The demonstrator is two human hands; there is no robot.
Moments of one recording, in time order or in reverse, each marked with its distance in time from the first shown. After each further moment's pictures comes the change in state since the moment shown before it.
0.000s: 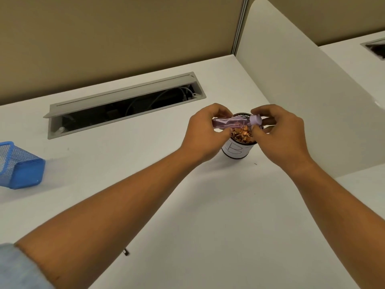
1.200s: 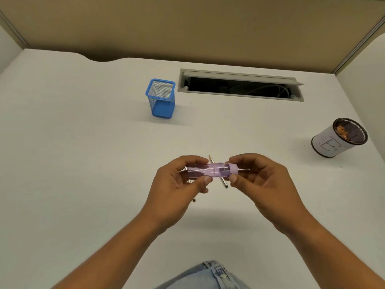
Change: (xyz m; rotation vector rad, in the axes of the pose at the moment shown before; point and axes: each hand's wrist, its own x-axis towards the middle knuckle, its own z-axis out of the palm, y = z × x) left_hand -0.333 -0.042 -0.221 -0.503 0.314 -0.307; right_hand -0.246 -0.207 0.100 0.556 -0.714 0.134
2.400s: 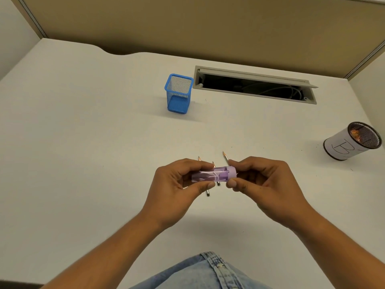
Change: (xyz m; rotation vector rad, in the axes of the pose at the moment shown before) left_hand -0.022 -0.001 -0.041 0.133 0.026 0.182; right_hand 0.000 0.000 0.034 -0.071 -0.134 -0.066
